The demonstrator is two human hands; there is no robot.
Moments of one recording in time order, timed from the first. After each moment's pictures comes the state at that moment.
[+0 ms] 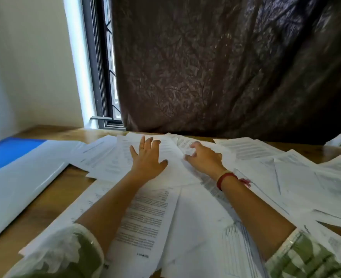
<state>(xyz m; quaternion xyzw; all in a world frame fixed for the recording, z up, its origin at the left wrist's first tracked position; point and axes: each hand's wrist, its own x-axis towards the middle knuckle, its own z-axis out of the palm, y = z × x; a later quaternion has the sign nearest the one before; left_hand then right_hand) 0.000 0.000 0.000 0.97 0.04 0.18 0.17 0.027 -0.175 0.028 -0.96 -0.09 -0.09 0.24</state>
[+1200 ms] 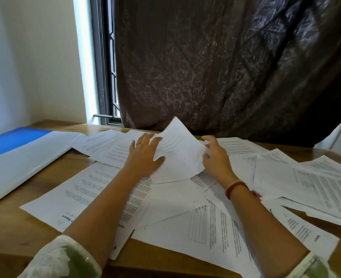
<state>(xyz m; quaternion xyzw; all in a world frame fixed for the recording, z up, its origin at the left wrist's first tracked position) -0.047 -0.037 0.002 0.95 -0.02 0.27 0.12 -0.024 -0.259 0.029 -0.88 -0.16 -0.17 0.41</state>
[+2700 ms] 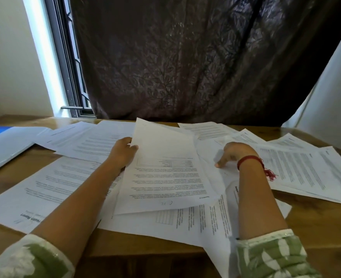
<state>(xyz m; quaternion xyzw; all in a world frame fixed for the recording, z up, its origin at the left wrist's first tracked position) -0.040 -0.077 0.002 0.86 0.15 0.12 0.47 -0.015 -0.381 0.047 -0.98 0.11 0.05 0.15</state>
